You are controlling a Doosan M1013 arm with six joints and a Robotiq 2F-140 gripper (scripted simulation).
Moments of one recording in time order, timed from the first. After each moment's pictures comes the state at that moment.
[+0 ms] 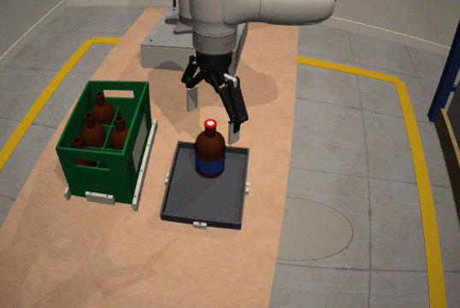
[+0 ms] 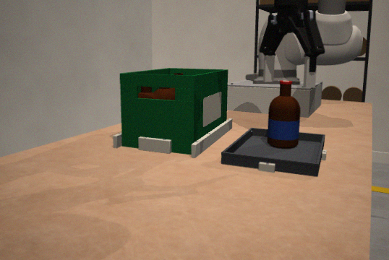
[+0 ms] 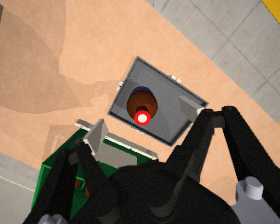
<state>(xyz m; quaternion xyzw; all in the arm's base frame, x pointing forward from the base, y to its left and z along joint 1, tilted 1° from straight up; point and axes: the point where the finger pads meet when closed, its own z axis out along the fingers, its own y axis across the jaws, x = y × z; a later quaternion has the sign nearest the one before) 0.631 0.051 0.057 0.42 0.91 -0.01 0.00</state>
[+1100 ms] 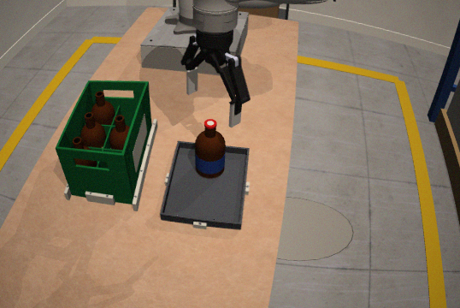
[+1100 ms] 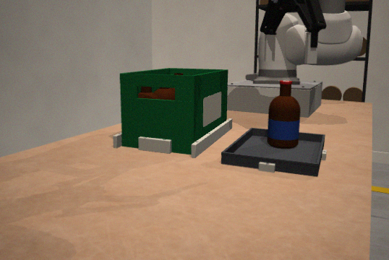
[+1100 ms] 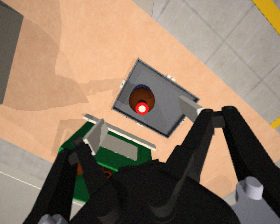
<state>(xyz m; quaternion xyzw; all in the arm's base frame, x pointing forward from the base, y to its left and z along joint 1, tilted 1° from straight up) 0.631 0.052 0.109 0.42 0.91 -0.01 0.00</state>
